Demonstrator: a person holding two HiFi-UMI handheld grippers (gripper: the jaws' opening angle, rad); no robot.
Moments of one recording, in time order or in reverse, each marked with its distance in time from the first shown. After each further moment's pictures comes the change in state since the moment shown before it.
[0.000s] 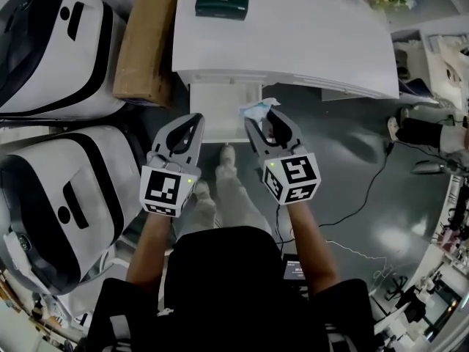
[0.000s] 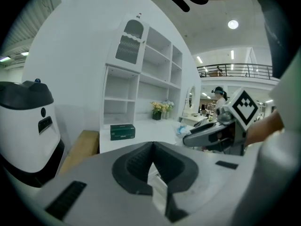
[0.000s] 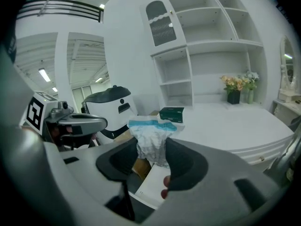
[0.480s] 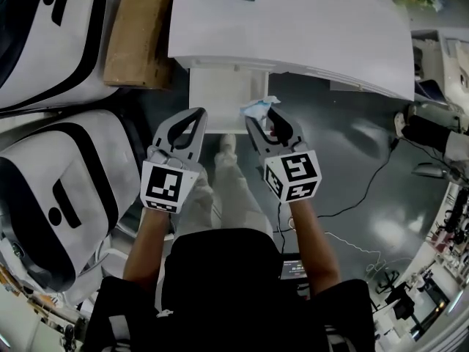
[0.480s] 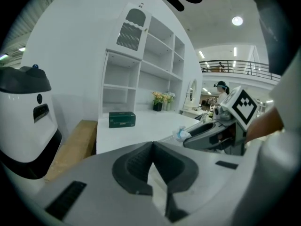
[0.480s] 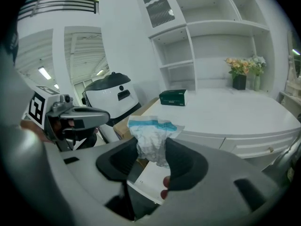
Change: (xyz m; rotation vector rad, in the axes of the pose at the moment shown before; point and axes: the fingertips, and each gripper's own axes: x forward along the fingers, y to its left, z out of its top) left arm 0.034 0.006 -0.058 -0.021 0.077 -0.012; right arm 0.041 -0.015 -0.063 0.006 0.125 0.047
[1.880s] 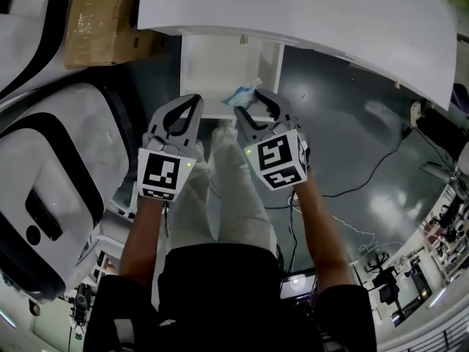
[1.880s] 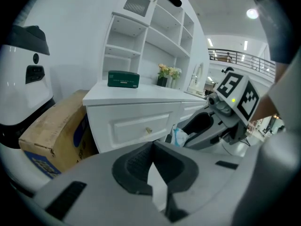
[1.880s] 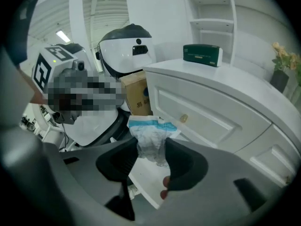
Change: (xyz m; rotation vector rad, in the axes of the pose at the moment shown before) left arm 0.078 0.015 -0.158 -0.046 0.192 0.003; right arm 0.110 -0.020 -0.135 -0.325 0.354 0.141
